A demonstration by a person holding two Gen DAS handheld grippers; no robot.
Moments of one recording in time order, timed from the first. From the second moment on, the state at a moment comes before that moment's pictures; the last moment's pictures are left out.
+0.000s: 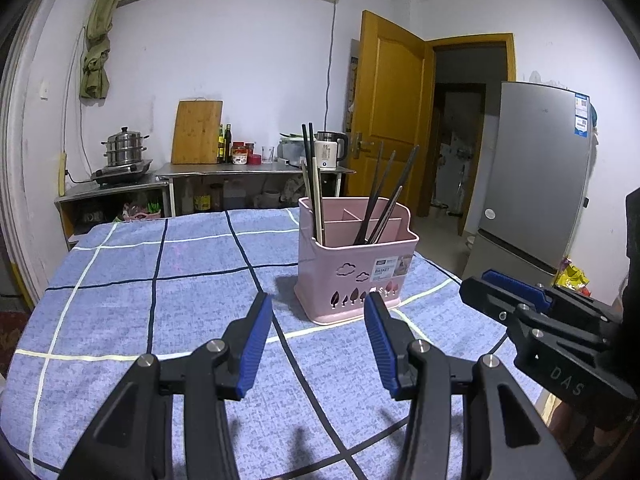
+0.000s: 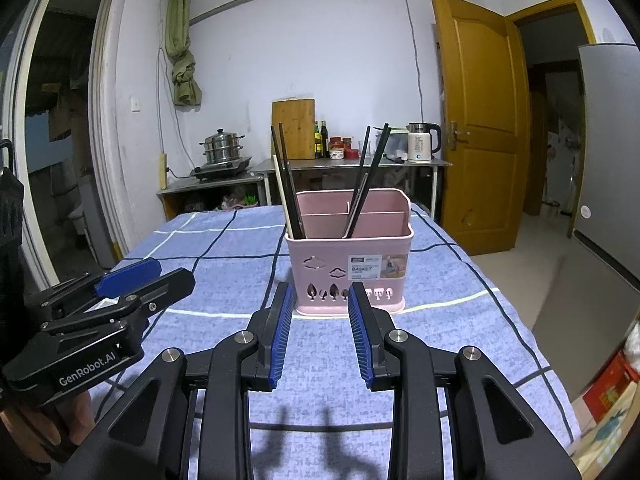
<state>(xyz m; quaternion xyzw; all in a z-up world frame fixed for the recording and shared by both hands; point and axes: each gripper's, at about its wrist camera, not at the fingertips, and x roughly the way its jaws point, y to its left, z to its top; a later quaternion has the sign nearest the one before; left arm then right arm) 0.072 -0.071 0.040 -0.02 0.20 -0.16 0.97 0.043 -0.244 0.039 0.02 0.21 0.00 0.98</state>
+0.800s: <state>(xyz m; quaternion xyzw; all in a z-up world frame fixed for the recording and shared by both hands) 0.071 -0.074 0.040 -0.02 0.20 -0.15 0.97 0.040 -0.239 0.039 0.02 0.22 0.00 0.98</state>
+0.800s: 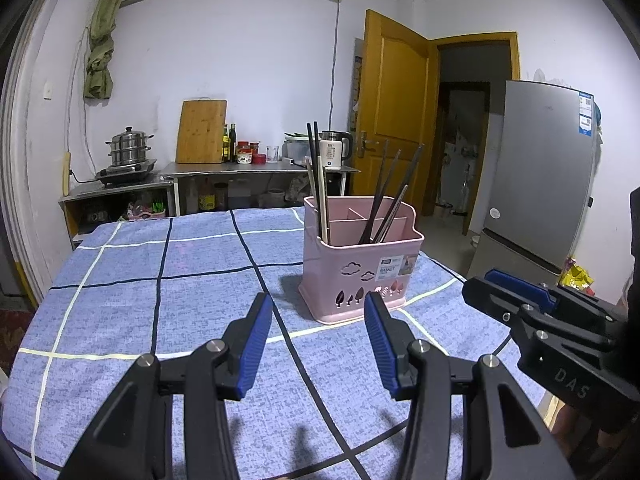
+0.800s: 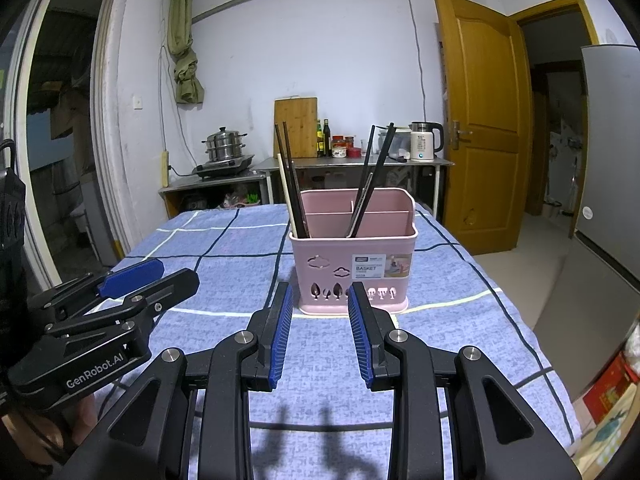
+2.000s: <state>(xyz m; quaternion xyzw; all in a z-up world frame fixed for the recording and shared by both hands) 0.073 -0.073 0.039 -0.02 0.20 -0.14 0.97 0.043 -0.237 0.040 0.02 0.22 0.01 0.97</state>
